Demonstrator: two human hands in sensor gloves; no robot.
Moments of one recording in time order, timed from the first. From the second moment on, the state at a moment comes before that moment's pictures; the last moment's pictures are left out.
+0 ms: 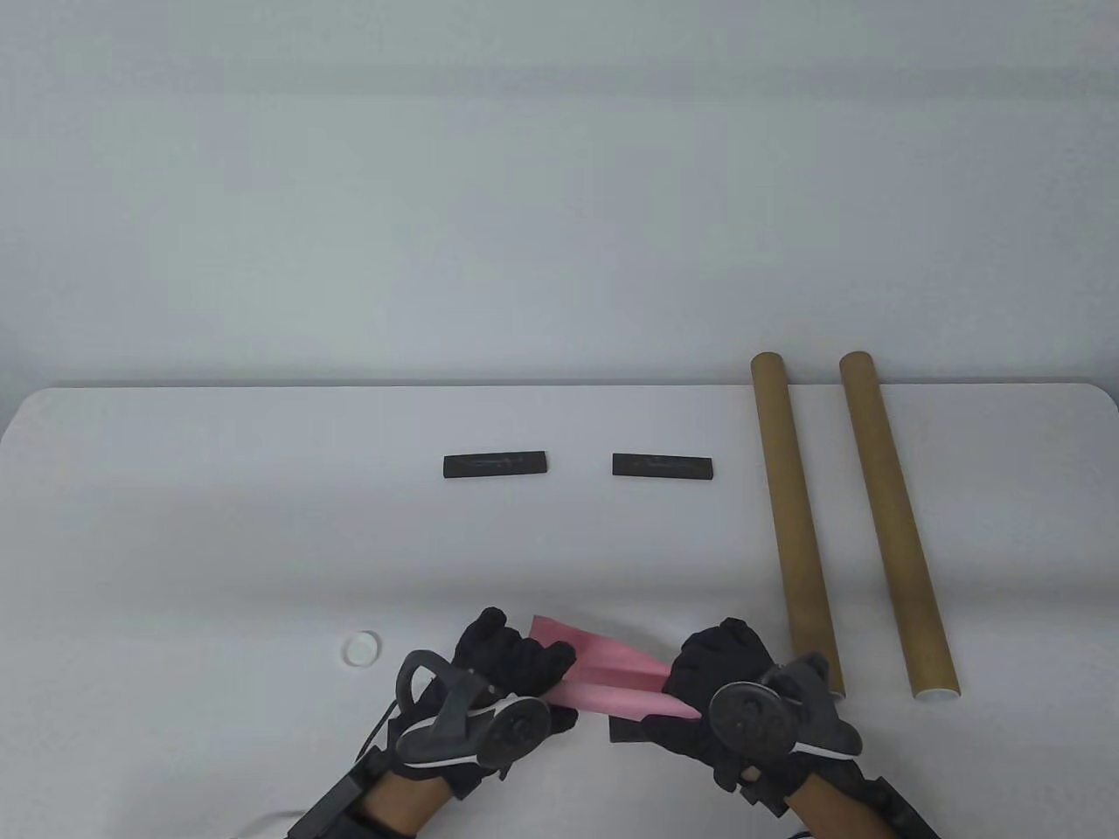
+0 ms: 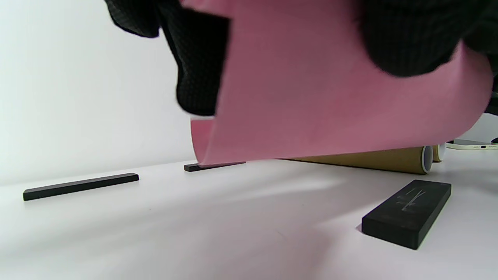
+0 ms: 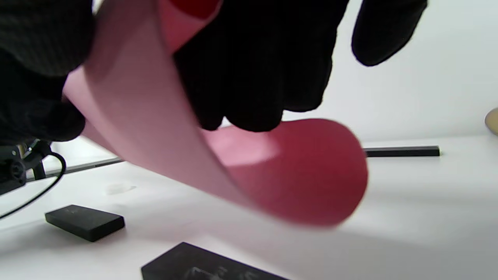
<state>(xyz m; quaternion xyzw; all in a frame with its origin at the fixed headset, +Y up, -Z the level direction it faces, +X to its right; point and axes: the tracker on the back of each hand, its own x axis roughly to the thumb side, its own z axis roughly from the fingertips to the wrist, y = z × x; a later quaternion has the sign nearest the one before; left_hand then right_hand) -0.098 -0.701 -0.289 0.09 -0.33 0.01 0.94 0.159 -0.691 -0.283 0.30 -0.08 0.94 0.12</state>
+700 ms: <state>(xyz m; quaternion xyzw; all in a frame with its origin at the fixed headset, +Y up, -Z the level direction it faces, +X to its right) -0.100 -0.702 -0.290 0.05 -0.31 0.04 0.95 0.155 -0.688 -0.276 0.30 -0.14 0.94 0.06</state>
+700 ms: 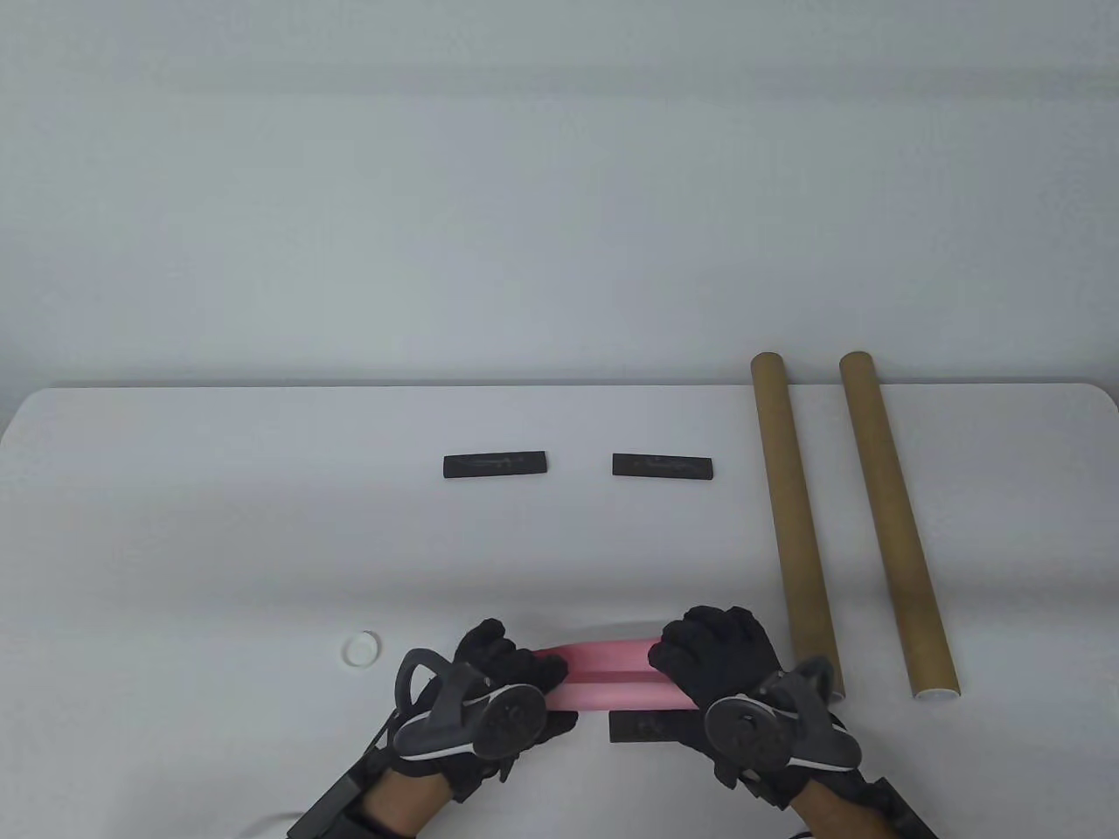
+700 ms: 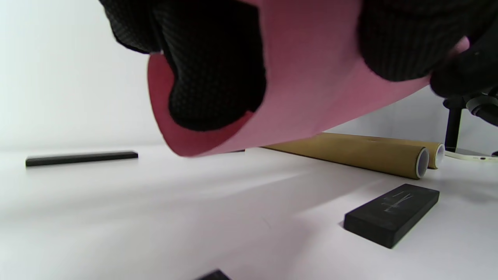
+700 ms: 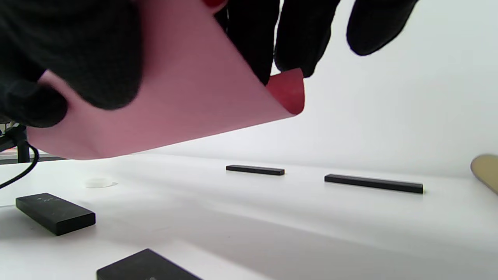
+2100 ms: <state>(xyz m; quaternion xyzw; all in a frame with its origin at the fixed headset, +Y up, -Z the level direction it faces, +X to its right) -0.101 -0.700 -0.291 0.08 -0.31 0.00 0.95 0.154 -0.691 -0.277 0.31 -0.13 0.94 0.07</state>
